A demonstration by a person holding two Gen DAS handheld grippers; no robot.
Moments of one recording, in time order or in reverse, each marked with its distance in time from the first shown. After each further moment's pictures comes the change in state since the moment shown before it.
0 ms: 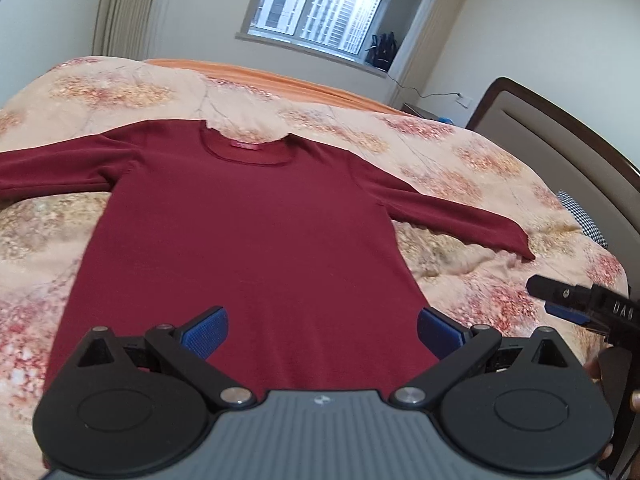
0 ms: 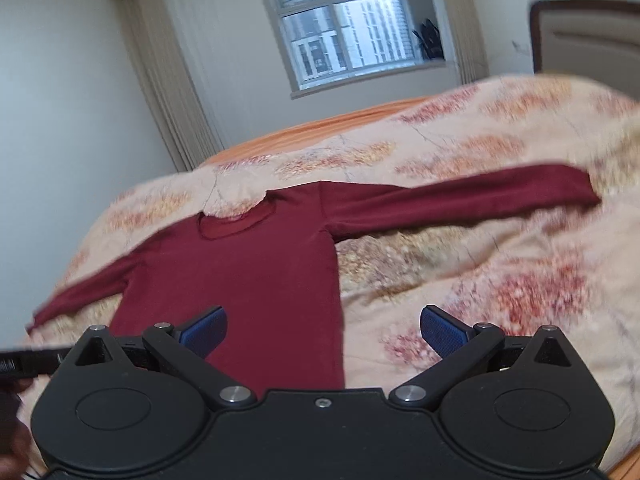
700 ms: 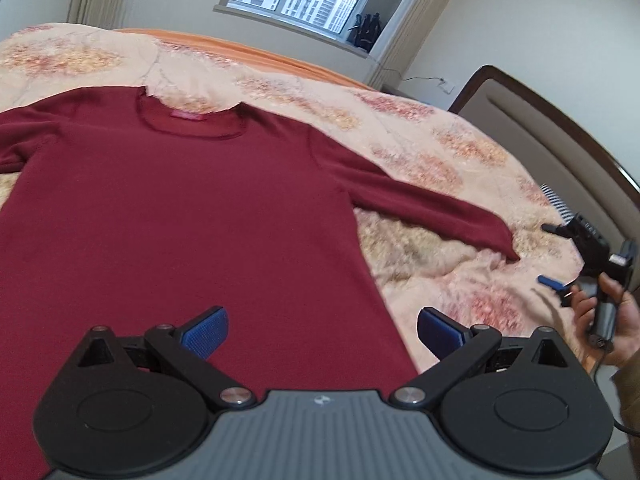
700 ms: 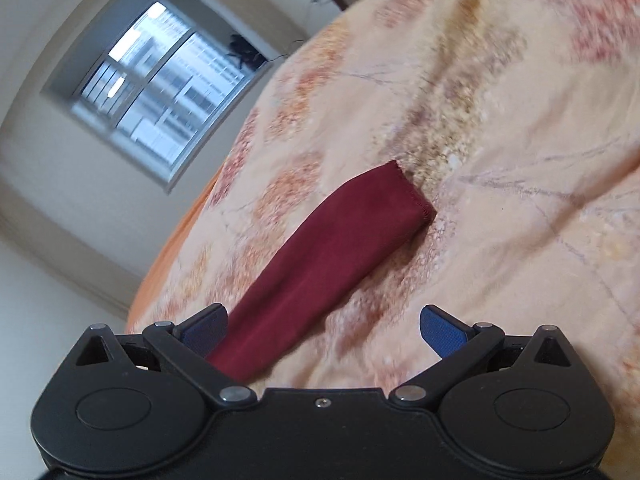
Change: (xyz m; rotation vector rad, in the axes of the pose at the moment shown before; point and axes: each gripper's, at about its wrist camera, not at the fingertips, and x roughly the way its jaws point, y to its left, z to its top) left arm 0.091 -0.032 0.024 -0.042 0.059 -0.108; right arm 0.068 -0.276 0.116 0.625 -0.089 -0.111
